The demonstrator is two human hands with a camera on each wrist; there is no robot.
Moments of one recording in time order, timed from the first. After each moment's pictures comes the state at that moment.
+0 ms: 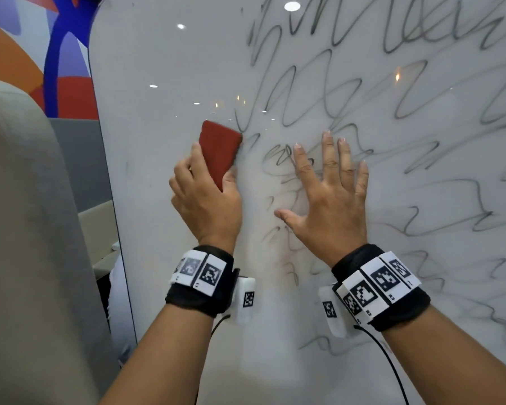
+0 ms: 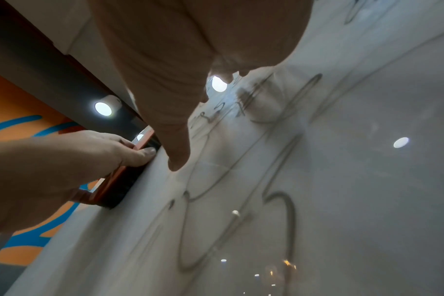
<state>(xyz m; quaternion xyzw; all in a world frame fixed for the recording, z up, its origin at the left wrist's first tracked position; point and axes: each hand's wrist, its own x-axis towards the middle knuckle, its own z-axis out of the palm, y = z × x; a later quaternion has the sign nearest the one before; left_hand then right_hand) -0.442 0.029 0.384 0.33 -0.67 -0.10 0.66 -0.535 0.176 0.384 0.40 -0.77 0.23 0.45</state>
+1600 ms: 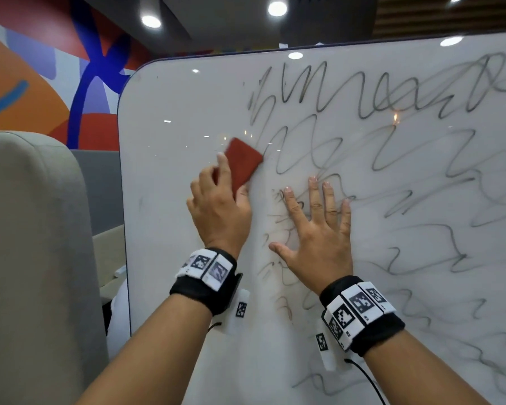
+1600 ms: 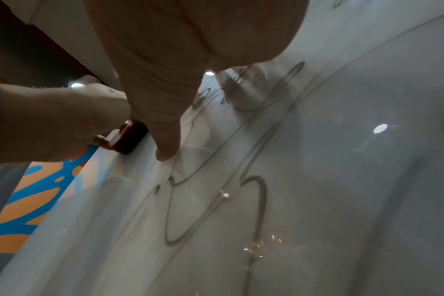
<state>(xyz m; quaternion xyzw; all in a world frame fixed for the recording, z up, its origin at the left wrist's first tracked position) -0.450 0.036 0.428 0.28 -0.70 0.01 0.65 -0.546 0.174 0.386 0.40 -0.76 0.21 0.47</state>
